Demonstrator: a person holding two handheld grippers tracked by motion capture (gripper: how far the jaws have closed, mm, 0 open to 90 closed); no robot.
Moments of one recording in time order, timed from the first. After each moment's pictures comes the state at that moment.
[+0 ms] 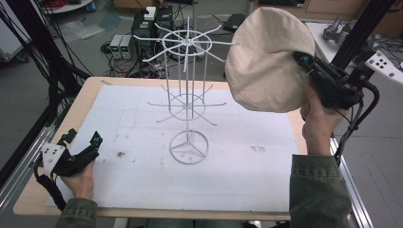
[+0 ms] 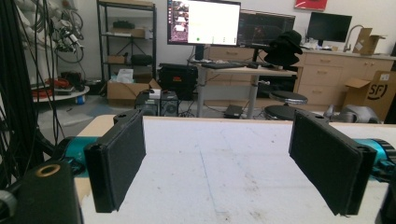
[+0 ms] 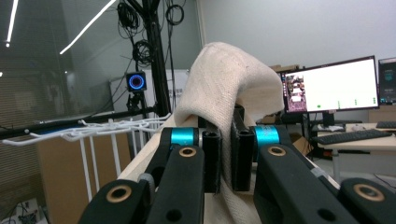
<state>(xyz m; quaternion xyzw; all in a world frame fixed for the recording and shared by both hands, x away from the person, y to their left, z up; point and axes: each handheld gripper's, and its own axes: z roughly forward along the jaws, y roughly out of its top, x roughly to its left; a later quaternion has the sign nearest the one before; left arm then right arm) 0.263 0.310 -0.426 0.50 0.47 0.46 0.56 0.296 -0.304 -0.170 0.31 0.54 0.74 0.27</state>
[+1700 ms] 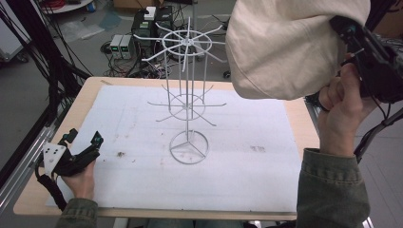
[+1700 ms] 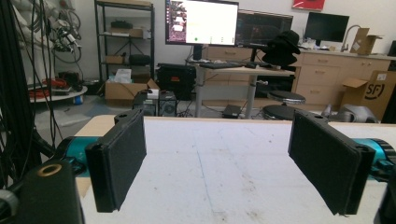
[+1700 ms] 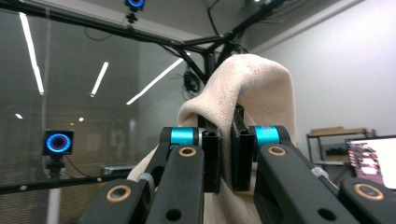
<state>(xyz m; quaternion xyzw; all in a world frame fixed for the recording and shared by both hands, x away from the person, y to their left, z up) 0.263 0.308 -0.426 0.50 0.47 0.45 0.56 0.252 -0.303 -0.103 0.18 0.47 0.83 0.23</state>
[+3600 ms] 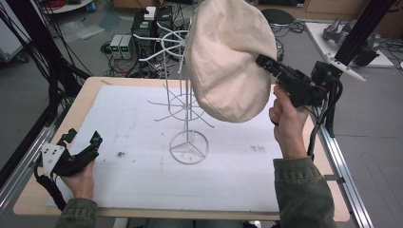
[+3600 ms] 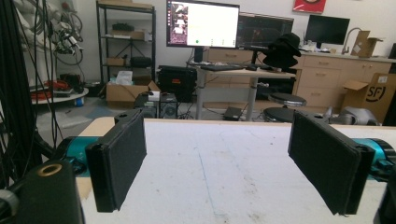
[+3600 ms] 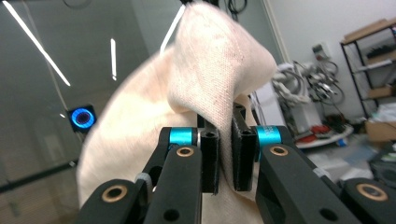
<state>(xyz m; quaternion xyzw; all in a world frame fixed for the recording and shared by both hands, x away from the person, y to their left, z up) 0.262 0.310 -0.425 0.50 0.47 0.46 0.56 0.326 -0.258 -0.194 0.27 0.54 0.79 0.07</state>
